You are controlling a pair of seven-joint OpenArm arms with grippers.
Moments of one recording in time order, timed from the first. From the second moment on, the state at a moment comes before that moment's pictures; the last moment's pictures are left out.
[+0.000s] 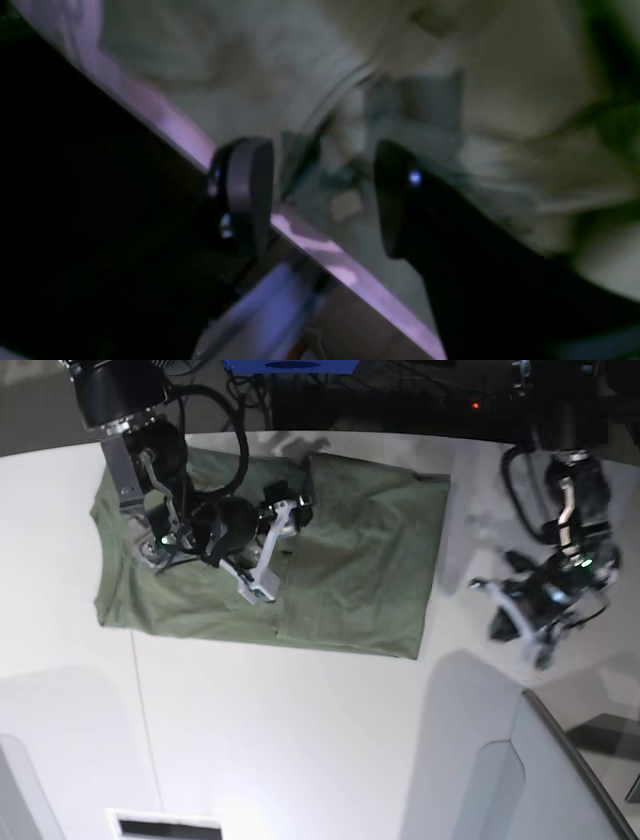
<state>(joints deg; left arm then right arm) 0.7 -19.9 -17.9 80.5 -11.2 -35.0 34.0 -1.7 2.3 -15.5 82.6 31.5 14.1 -67.4</state>
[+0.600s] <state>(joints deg) 18.0 -22.1 -35.3 71.9 -12.2 -41.5 16.5 0.4 0.7 -15.5 72.5 31.8 14.3 -60.1</state>
